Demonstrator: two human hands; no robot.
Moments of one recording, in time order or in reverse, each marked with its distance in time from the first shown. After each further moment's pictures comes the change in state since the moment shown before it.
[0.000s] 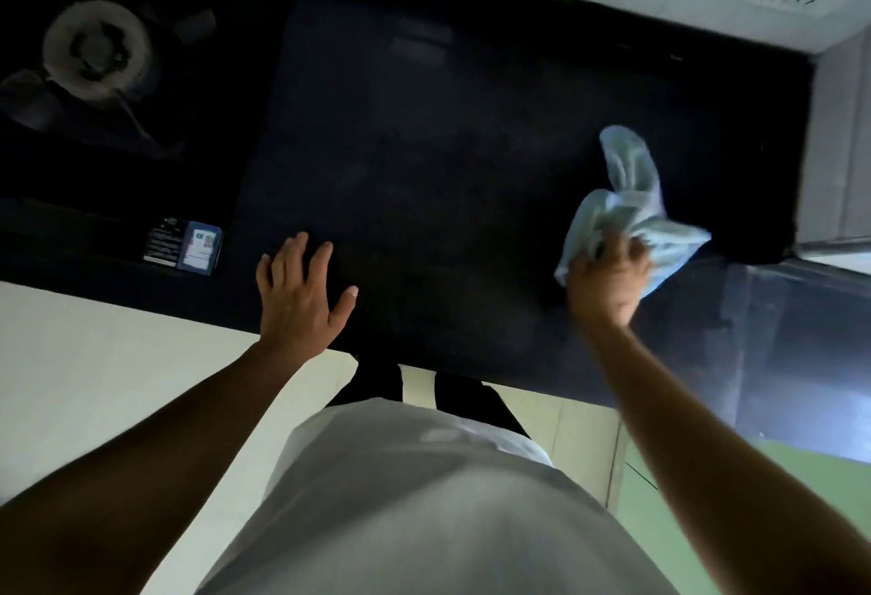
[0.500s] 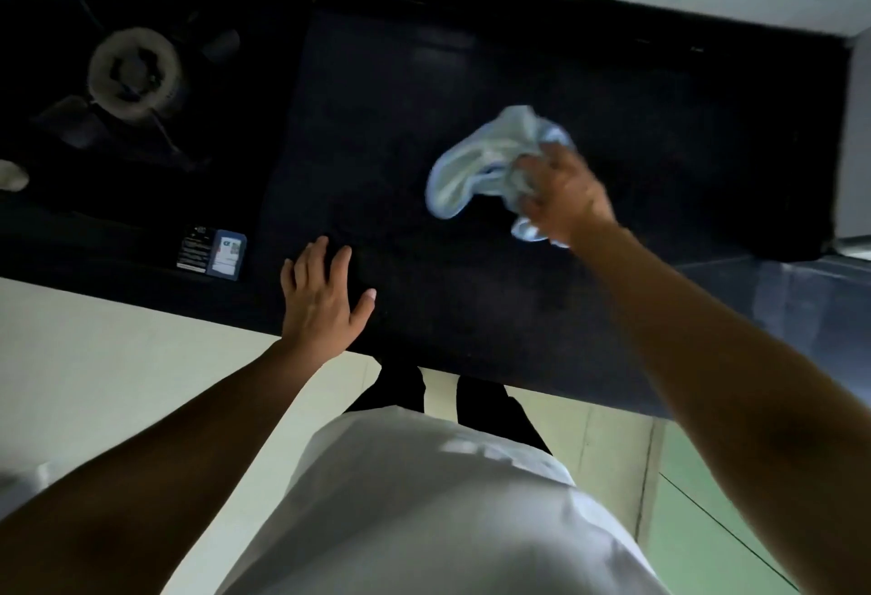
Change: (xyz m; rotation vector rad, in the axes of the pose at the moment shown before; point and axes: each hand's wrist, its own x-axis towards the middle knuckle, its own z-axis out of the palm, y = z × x) left_hand 0.001 0.006 -0.010 0.046 -0.070 -0.012; right_hand 0.077 -0.086 0.021 -0.395 -0.317 -0.941
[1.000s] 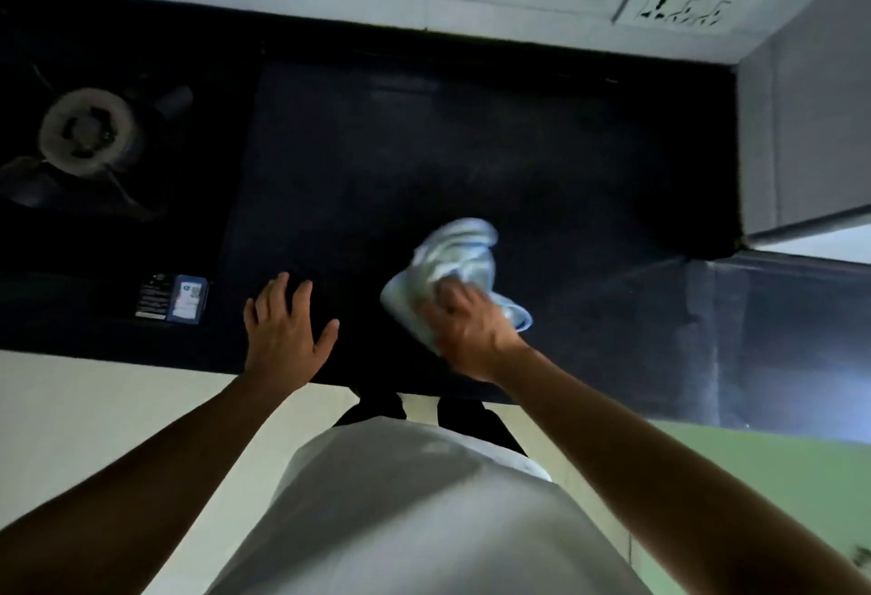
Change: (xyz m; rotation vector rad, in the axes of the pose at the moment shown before) left_hand 0.001 0.006 -0.011 -0.041 -0.048 -0.016; right_hand -0.099 -0.101 0.039 0.099 -0.116 -0.101
